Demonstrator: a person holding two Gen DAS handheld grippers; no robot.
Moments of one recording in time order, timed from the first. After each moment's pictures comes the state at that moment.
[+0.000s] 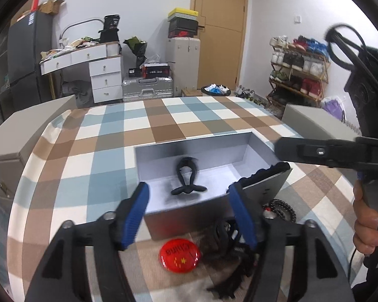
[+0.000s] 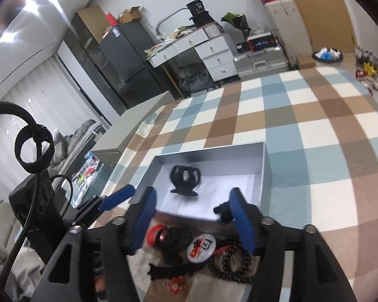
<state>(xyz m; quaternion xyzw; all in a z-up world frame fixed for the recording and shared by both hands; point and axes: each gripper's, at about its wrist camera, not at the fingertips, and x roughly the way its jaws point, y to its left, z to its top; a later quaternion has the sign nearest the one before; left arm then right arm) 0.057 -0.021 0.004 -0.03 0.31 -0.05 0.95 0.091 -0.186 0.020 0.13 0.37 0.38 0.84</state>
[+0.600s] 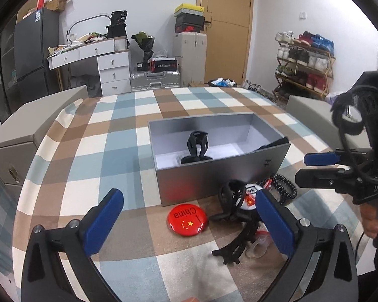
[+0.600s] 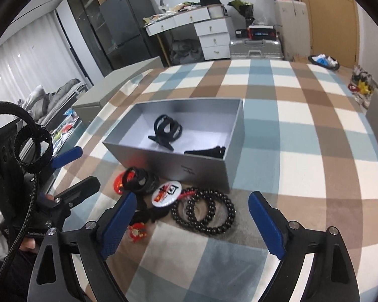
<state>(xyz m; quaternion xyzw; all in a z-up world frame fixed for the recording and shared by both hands) 0.040 -0.019 -0.012 -0.02 0.33 -0.02 0.94 0.074 -0.195 -0.015 0.01 0.41 0.36 0.83</state>
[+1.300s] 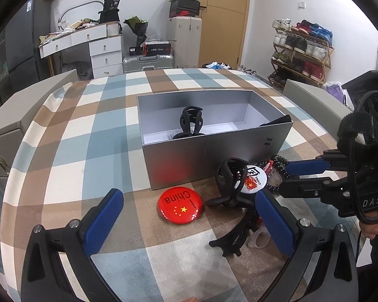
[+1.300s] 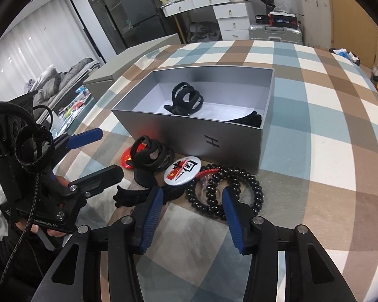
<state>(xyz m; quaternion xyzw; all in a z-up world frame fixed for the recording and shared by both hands) 0.039 -0.022 -0.024 -0.02 0.37 -0.05 0.93 0.064 -0.173 -0.036 -0.02 0.44 0.40 0.80</state>
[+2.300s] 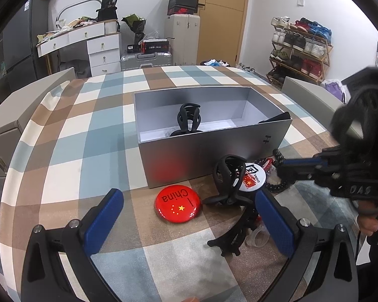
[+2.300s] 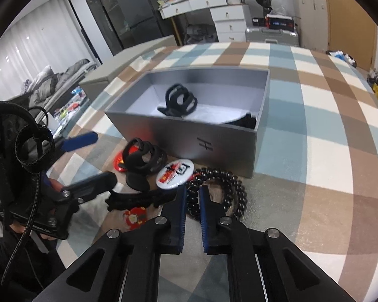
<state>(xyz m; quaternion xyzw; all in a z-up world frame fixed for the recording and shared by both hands) 0.041 -0.022 -0.025 -0.02 0.37 -0.05 0.93 0.067 -0.179 -0.030 -0.01 0.42 0.39 0.82</state>
